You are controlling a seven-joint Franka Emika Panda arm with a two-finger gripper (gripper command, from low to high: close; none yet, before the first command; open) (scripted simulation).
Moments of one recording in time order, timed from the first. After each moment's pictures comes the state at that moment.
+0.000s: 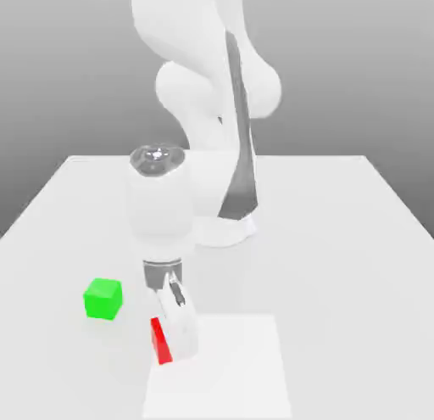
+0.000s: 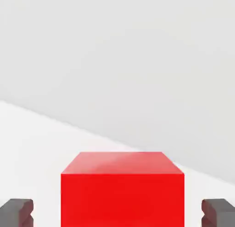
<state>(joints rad) -0.29 0.24 0.08 -2.74 -0.11 2.98 1.90</state>
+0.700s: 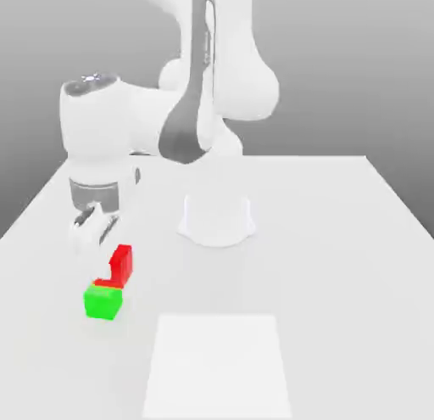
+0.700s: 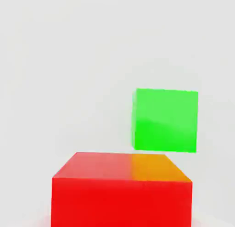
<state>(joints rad) -0.59 -0.22 -0.02 -2.91 -0.03 2.69 2.15</state>
